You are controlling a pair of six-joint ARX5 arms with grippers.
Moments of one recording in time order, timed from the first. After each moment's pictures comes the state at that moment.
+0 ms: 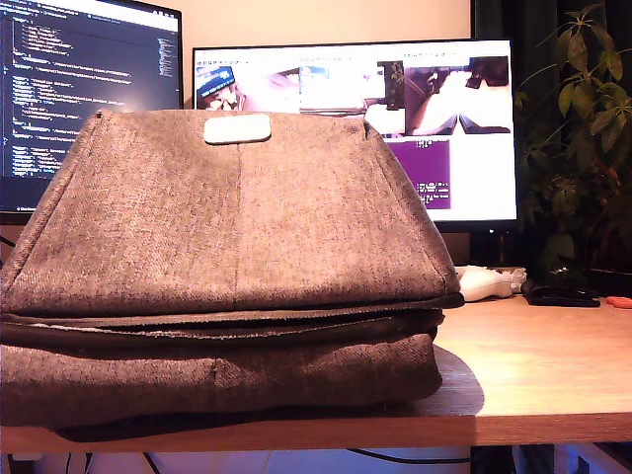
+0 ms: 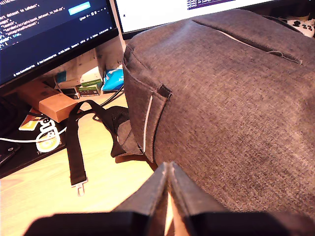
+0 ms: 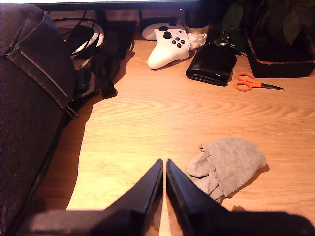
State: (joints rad) left arm -0.16 0.66 0.75 -0.51 0.11 0.08; right arm -0.03 0.64 0.73 -0.57 -0.12 -0.03
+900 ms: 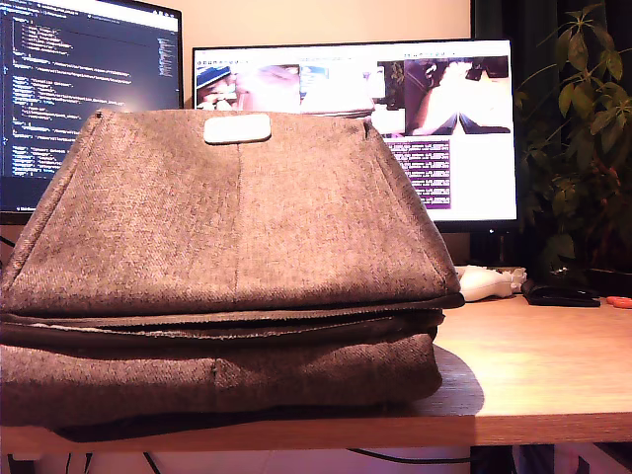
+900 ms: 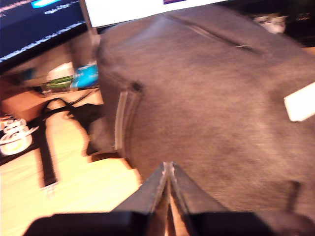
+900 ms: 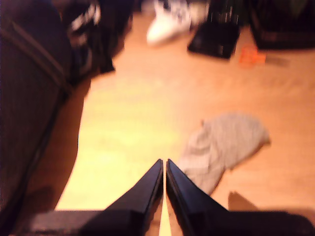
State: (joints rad) left arm -0.16 0.66 0.75 -0.54 0.24 0.08; right arm -0.03 0.64 0.73 -0.68 -0.13 -0.03
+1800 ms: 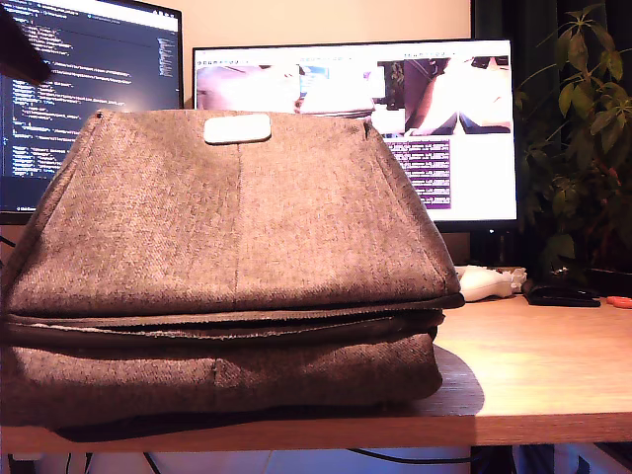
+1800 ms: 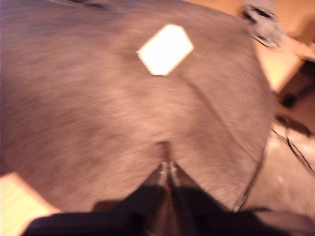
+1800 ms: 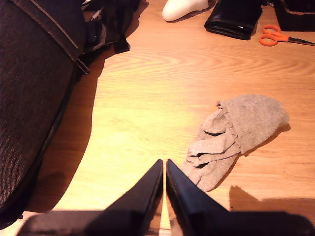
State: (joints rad) left arm -0.40 0.76 0.75 -0.63 0.37 0.17; right arm -0.03 0.64 0.73 -0.73 -0.18 -0.05
